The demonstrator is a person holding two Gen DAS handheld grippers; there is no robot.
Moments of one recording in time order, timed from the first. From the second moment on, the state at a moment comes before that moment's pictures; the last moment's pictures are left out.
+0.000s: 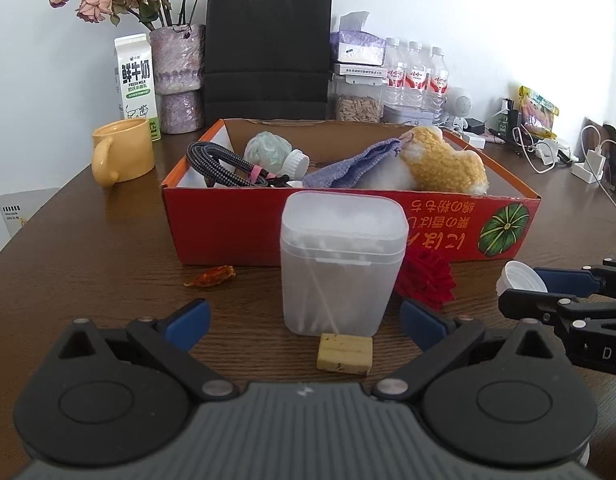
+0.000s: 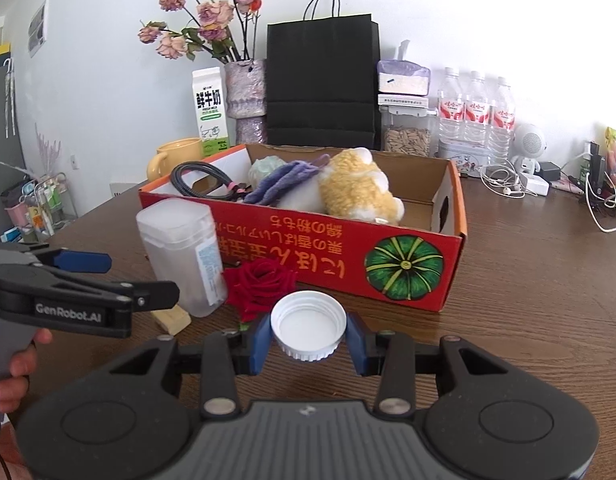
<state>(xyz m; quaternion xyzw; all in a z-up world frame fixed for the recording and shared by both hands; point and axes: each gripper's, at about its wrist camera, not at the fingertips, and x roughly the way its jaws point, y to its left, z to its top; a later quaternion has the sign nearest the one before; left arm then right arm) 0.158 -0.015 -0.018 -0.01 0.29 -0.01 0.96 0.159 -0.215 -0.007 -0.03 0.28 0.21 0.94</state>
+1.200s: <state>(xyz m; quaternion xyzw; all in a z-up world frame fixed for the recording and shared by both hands) 0.181 -0.019 -0.030 -0.07 0.27 0.03 0.96 0.170 -0.233 -0.023 -0.01 0.29 0.20 0.94</state>
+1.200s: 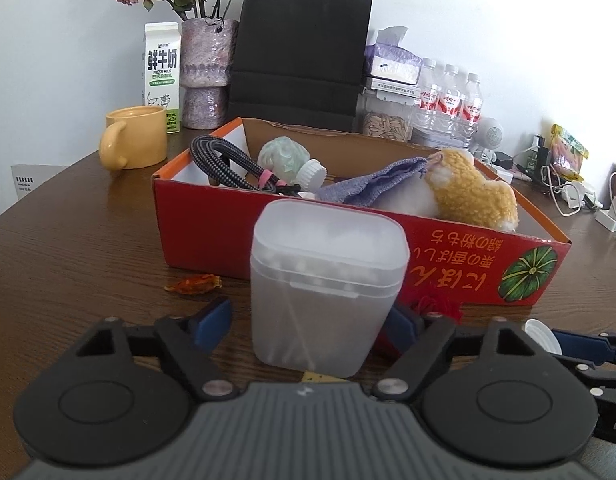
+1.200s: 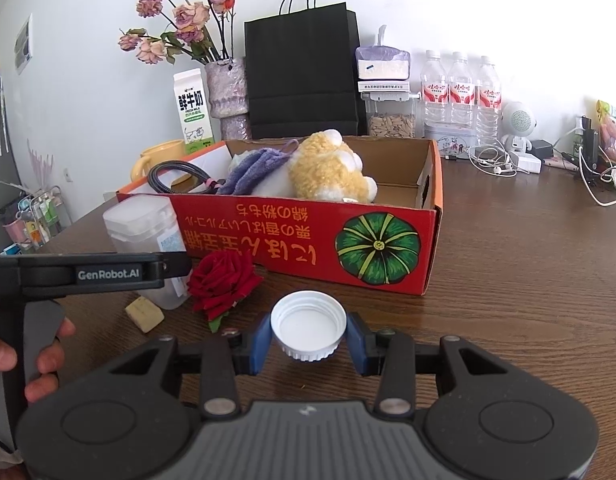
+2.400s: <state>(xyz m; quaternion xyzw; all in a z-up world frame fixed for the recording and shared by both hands) 0.188 -0.011 0.051 -0.06 0.15 0.01 0.99 0.201 -0.242 0.045 -0.01 0.19 0.18 0.96</state>
